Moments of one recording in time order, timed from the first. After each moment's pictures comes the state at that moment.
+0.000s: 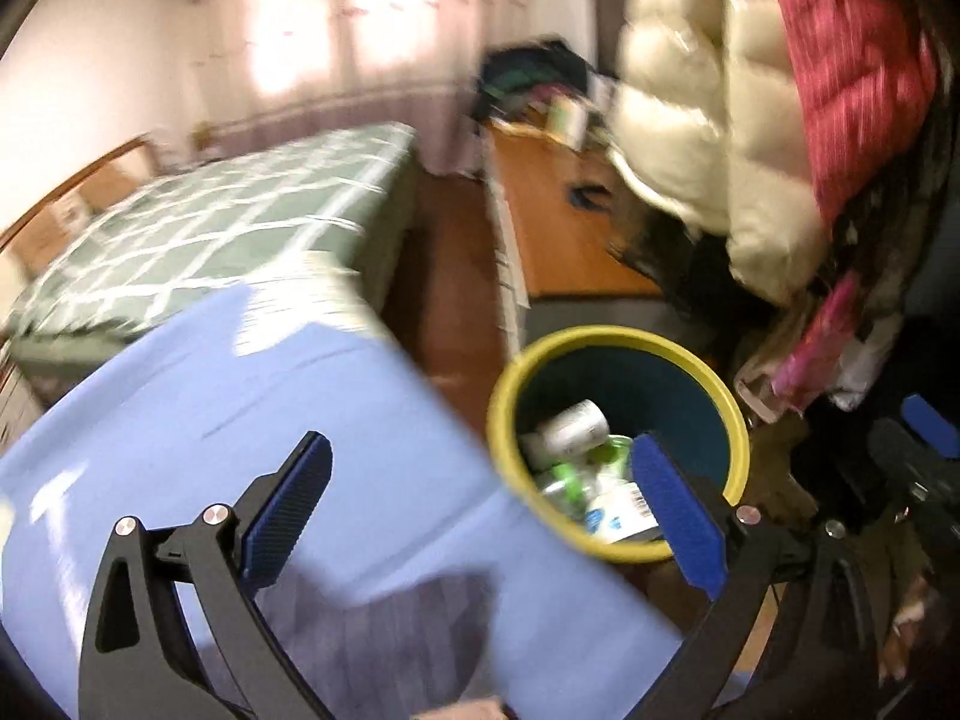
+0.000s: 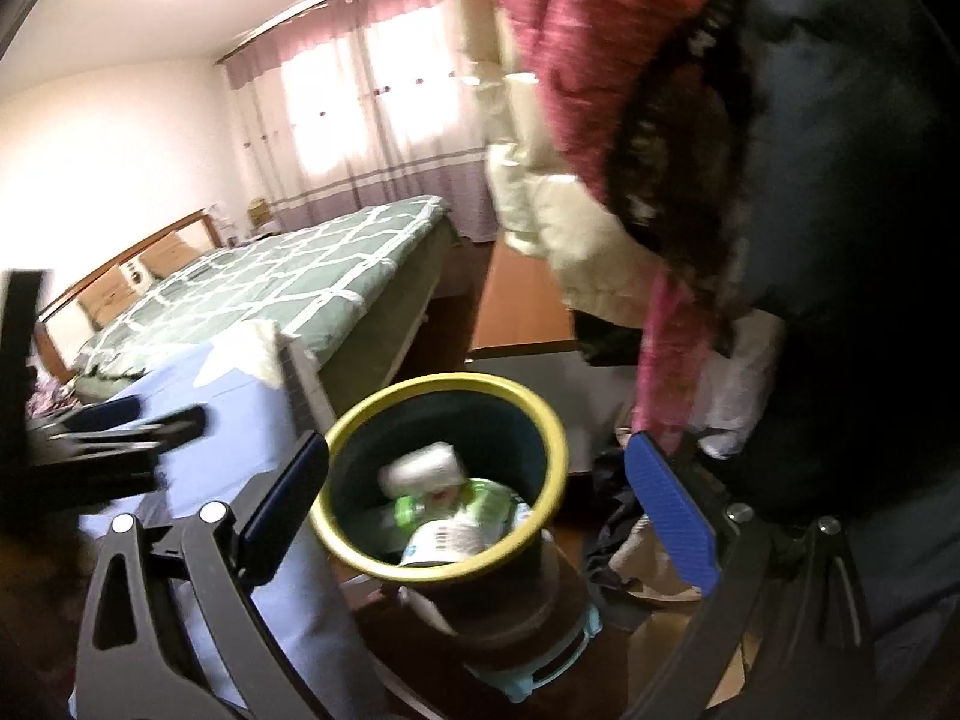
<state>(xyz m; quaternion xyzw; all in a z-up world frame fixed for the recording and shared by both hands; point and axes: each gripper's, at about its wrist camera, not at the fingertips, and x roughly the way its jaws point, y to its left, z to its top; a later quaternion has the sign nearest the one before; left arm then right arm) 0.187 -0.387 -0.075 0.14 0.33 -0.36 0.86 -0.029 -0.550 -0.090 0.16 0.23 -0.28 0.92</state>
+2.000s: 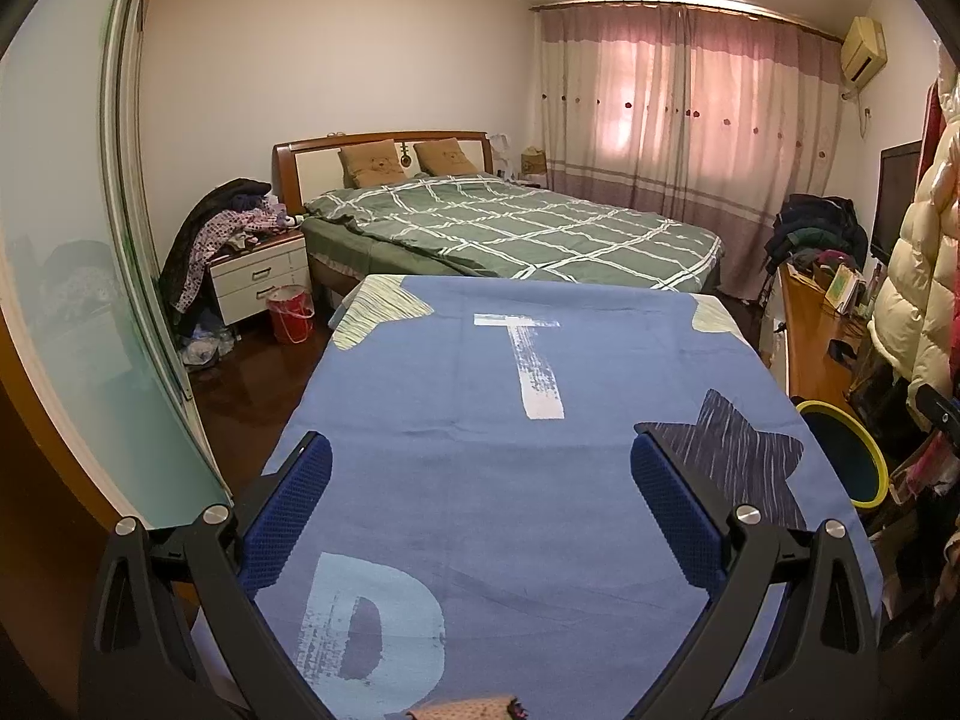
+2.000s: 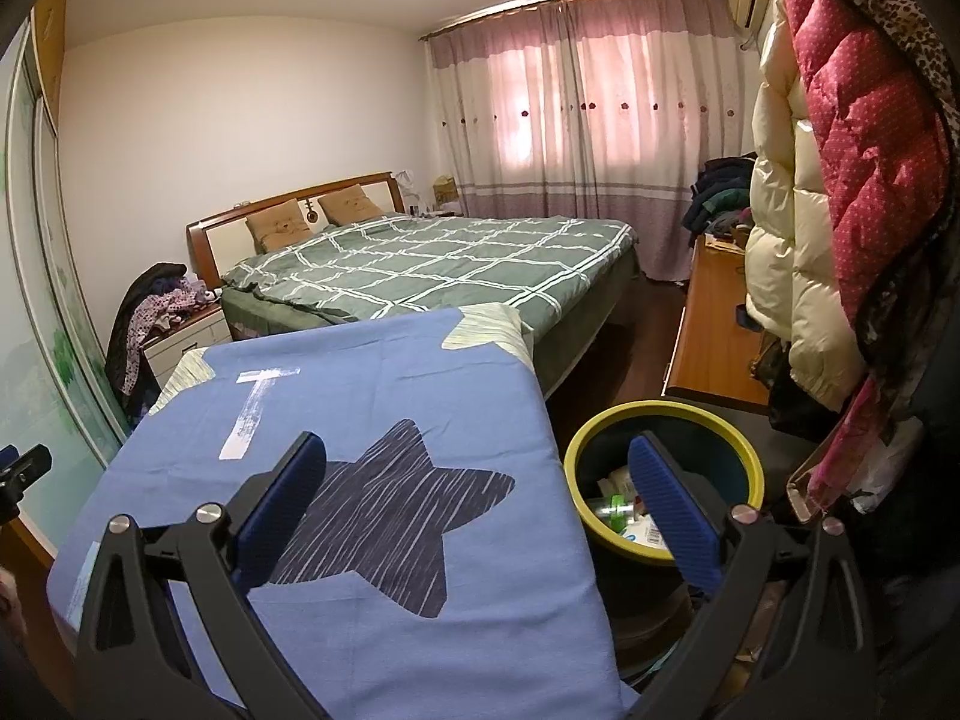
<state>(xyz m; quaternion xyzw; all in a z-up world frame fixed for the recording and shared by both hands) 0.040 -0.022 -0.028 -0.01 0.27 -0.03 0.96 -0.018 -0.391 -0.038 0.07 0.22 -0.09 0.97</state>
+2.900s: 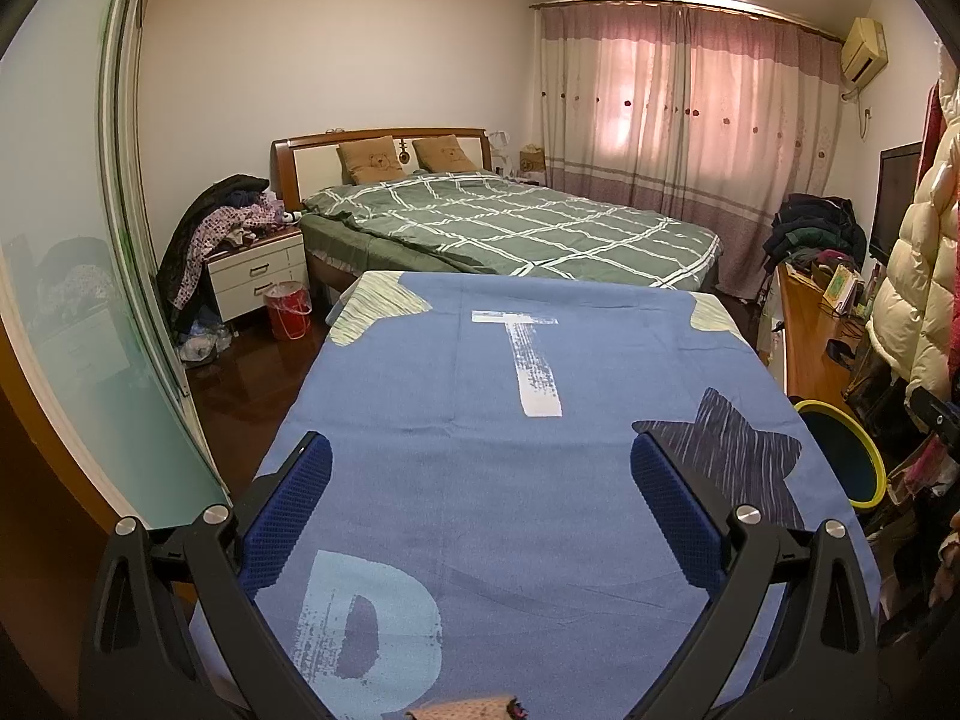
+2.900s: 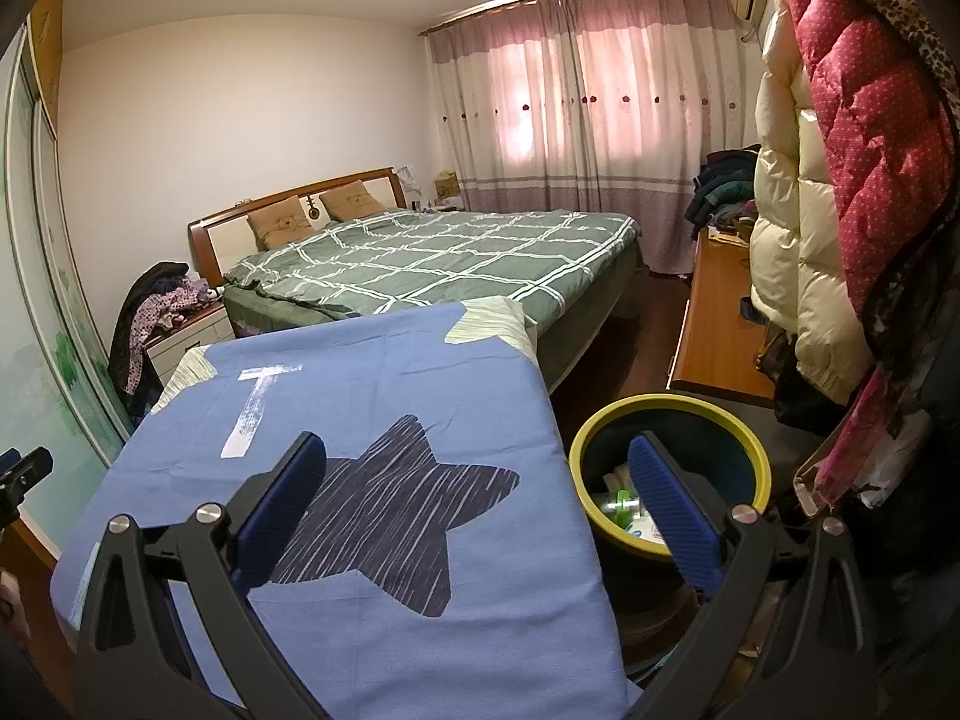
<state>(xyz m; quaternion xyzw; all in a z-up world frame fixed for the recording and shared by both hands) 0.048 -0.024 -0.029 -0.01 0.27 -0.03 0.96 -0.014 -0.392 -0.044 0.07 0.23 -0.08 0.97</state>
